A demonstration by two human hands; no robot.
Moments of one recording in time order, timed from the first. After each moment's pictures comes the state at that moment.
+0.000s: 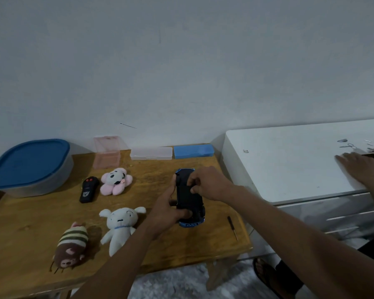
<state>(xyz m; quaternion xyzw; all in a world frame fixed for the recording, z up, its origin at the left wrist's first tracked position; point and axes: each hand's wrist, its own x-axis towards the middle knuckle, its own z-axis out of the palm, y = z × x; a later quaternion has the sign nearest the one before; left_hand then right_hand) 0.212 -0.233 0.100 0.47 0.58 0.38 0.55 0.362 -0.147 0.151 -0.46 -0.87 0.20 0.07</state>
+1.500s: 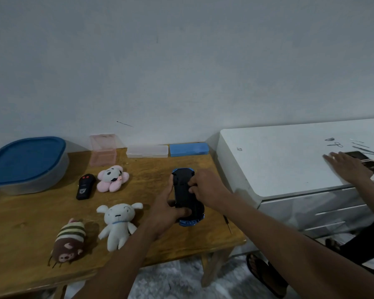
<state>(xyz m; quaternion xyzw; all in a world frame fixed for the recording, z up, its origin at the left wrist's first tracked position) 0.223 -0.247 0.099 0.43 0.56 0.41 0.58 0.367 -0.174 0.137 -0.49 -0.84 0.18 0.10</state>
